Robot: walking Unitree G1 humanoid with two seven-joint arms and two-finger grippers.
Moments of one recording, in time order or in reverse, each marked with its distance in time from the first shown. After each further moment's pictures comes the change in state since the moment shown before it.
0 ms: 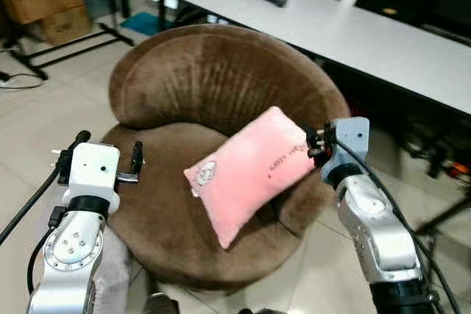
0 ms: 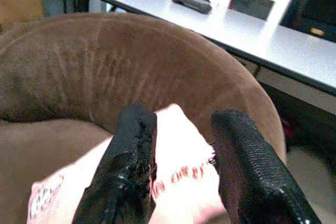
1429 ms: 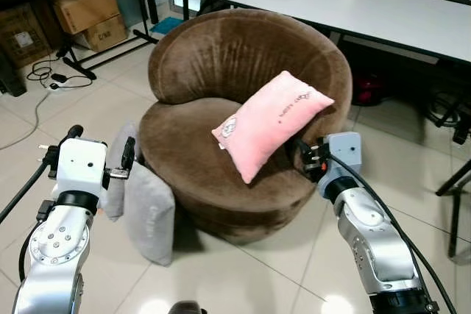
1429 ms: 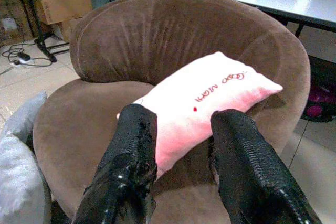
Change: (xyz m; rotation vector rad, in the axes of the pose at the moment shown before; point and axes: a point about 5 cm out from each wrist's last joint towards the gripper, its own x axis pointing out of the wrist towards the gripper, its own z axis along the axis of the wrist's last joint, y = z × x) left arm 0.009 0.016 -0.004 -0.001 -0.034 -0.024; right arm -0.005 0.000 -0.017 -0.007 0.042 0.054
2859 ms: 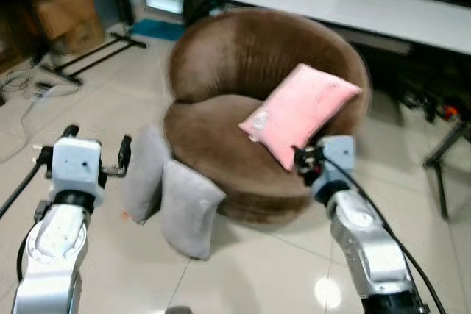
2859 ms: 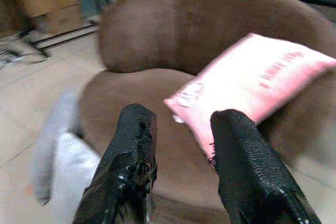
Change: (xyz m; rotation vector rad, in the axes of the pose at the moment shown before) left arm 0.001 0.003 -0.002 -0.046 -0.017 0.020; right arm 0.000 0.012 -0.006 0.031 0.059 0.015
